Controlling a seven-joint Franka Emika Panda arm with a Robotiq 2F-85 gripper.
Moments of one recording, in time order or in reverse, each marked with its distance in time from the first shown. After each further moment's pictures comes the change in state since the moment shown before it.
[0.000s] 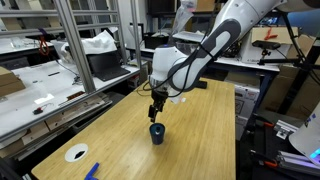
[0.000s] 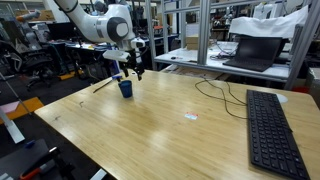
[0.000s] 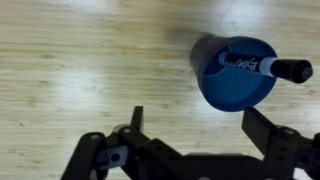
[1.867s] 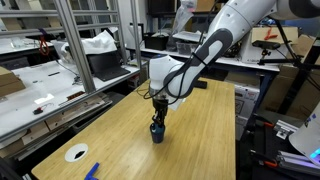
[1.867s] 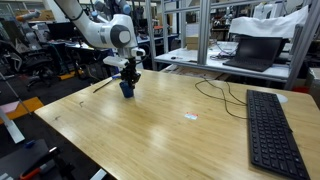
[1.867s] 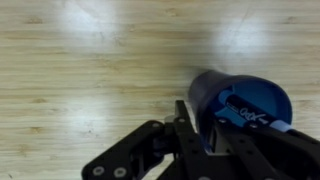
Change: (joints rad) arm 0.023 0.084 -0.014 0.066 0.008 -0.122 0.057
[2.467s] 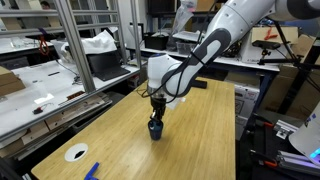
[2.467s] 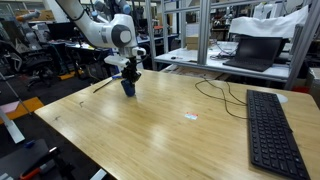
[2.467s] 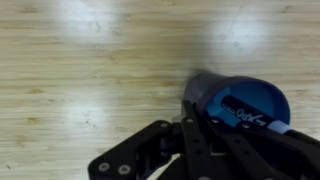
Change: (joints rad) arm -0.001 0.011 0.001 0.029 0.004 -0.001 -0.001
